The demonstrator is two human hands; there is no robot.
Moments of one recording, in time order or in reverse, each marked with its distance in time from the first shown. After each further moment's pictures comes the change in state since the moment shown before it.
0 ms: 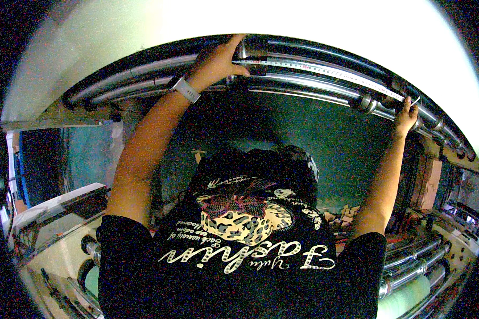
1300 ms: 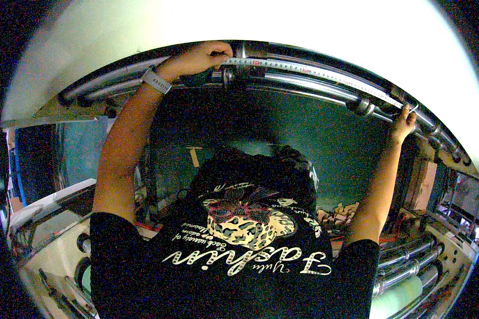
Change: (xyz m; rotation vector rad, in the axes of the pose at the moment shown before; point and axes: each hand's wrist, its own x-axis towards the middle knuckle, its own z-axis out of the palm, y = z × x) left_hand 0.006 -0.048 -0.019 -0.334 -0.345 0.098; right_hand -0.020 -0.026 0.022 0.022 0.055 -0.039
